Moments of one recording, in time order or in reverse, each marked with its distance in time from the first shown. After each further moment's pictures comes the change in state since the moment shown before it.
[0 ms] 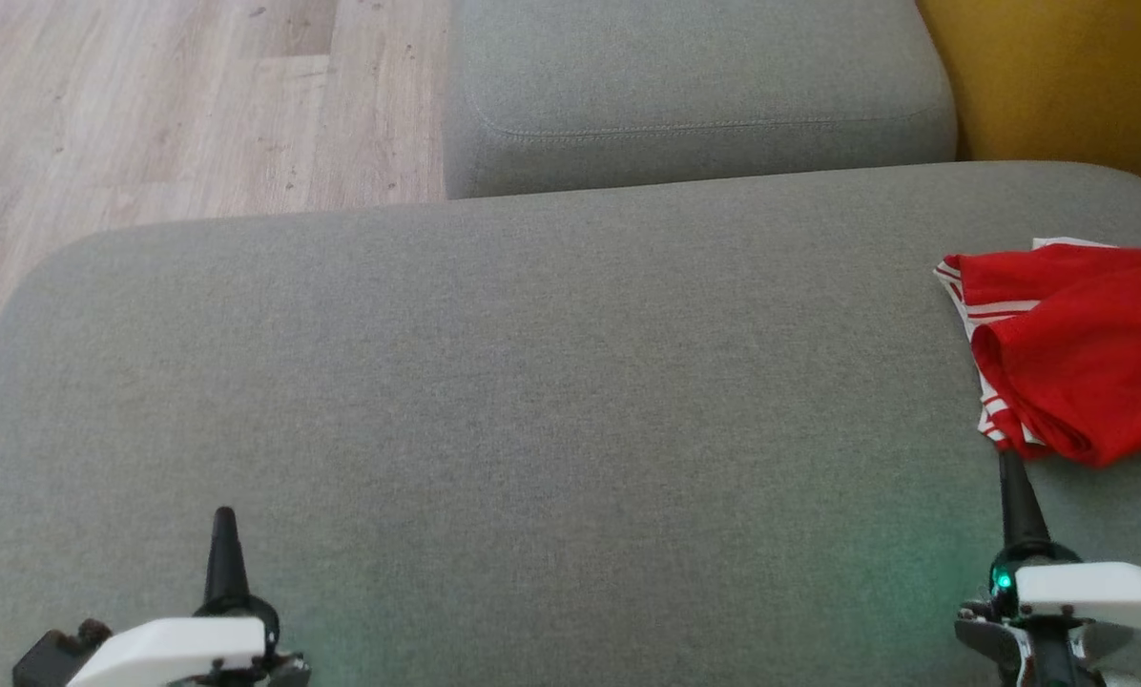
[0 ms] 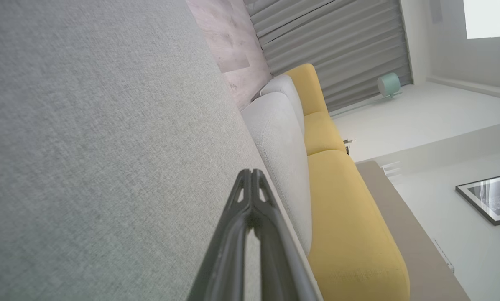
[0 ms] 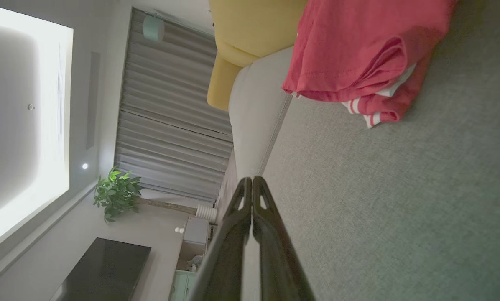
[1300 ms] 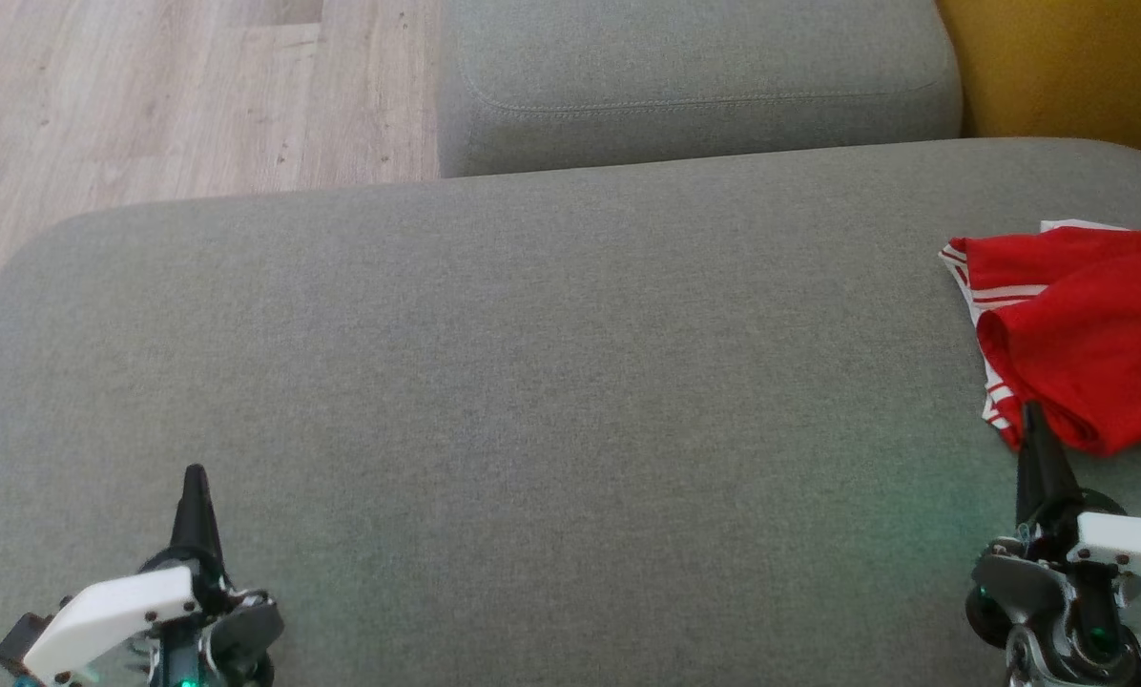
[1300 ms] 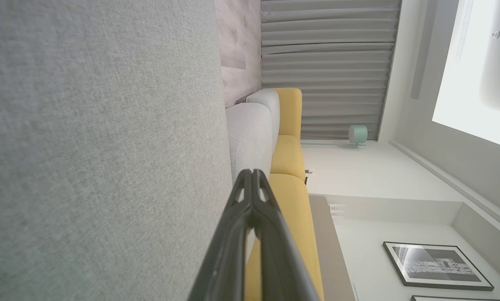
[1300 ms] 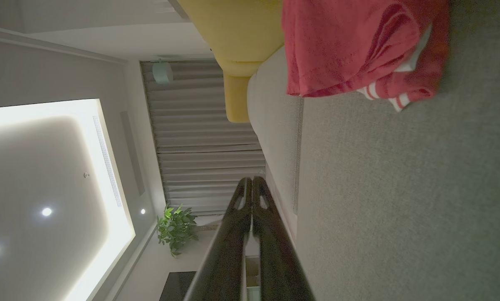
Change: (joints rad) left arm -0.119 -0.004 0.087 0.082 -0.375 -0.052 0.095; right arm -0.111 -0.001 -0.063 0.049 0.362 0.000 0.092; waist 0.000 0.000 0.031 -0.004
